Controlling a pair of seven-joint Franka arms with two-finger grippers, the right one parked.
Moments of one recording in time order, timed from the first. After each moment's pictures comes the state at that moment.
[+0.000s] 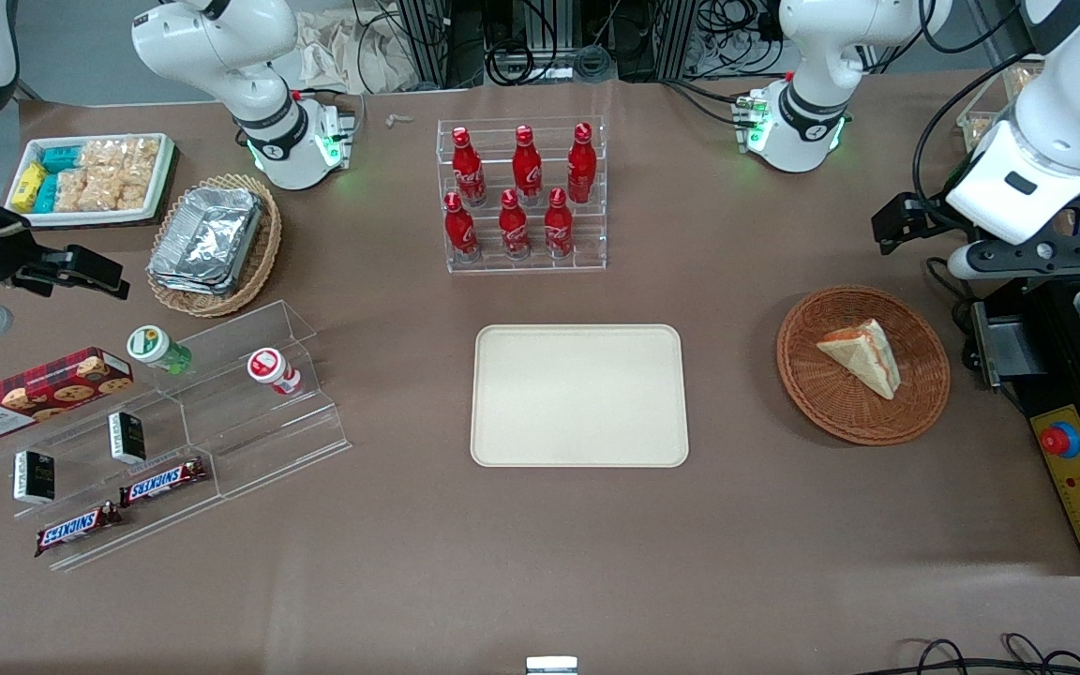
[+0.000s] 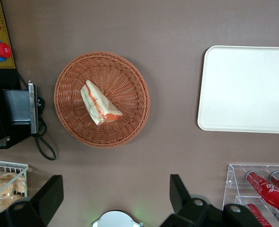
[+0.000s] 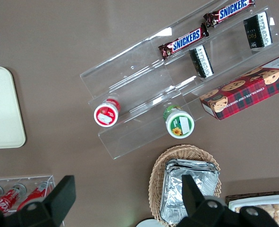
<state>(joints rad) -0.08 -0.01 -0.13 -1.54 0.03 1.44 -0.22</state>
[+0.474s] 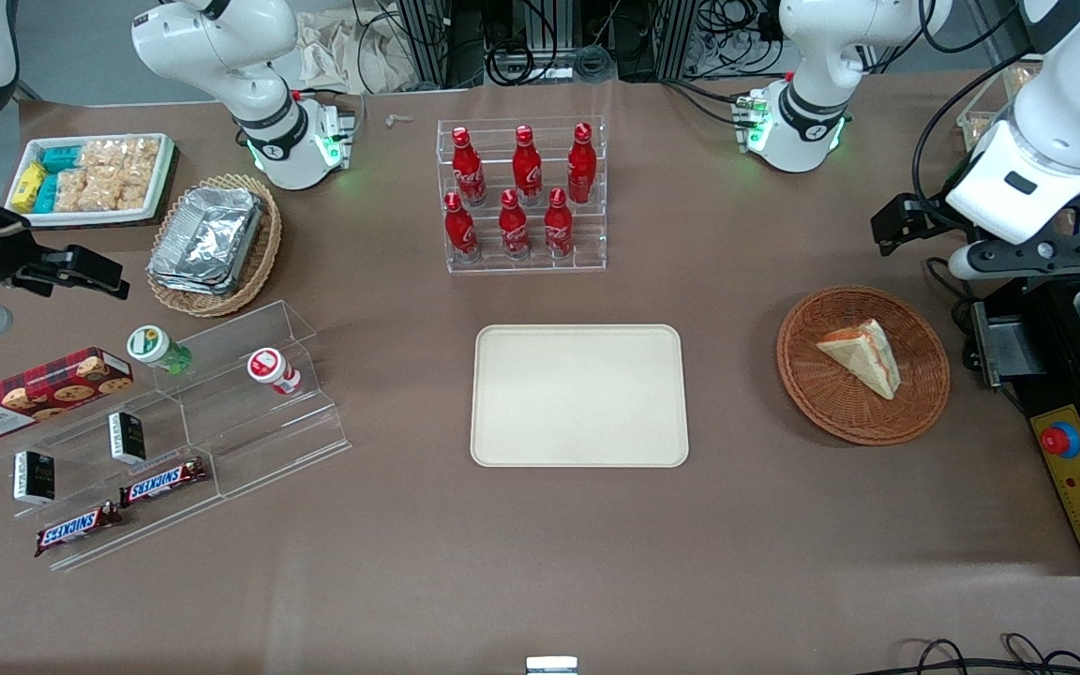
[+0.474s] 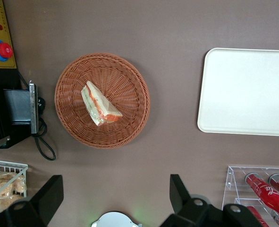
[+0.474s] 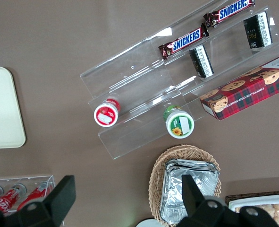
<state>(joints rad) -0.08 -0.01 -0.12 -1.54 0.04 1.45 -0.23</state>
